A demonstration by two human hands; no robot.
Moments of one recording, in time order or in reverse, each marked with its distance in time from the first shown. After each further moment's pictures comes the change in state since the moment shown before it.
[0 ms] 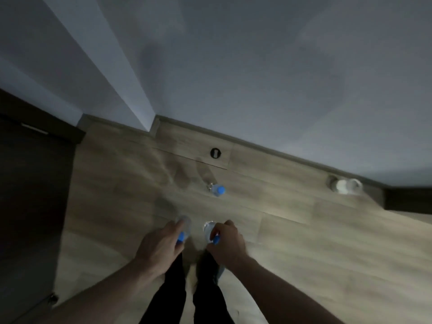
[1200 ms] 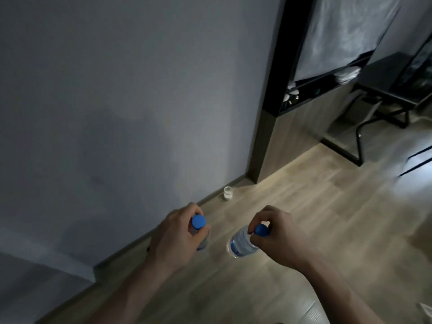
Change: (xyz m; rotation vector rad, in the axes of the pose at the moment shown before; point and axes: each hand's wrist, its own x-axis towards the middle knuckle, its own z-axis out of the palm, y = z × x) left_hand -0.342 0.411 -0.271 0.046 0.201 0.839; right_hand -0.655 0.086 -0.150 0.492 0.983 -0.003
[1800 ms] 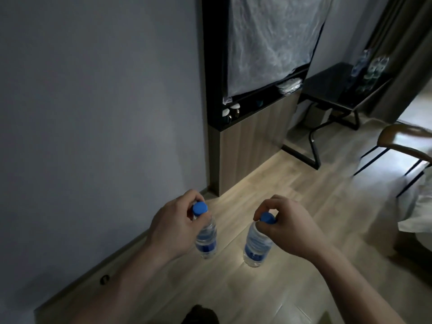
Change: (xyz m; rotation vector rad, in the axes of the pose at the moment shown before) left_hand 0.094 0.257 0.107 -0.123 -0.026 0.097; right_hand -0.029 0.163 -0.238 -0.101 0.143 0.054
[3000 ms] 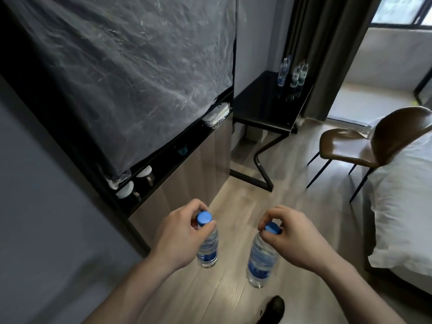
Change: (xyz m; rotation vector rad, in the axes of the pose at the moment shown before) left_hand 0.523 0.172 0.233 -0.020 -0.179 0.268; right_hand 0.358 0.271 -0.247 0.039 0.174 0.263
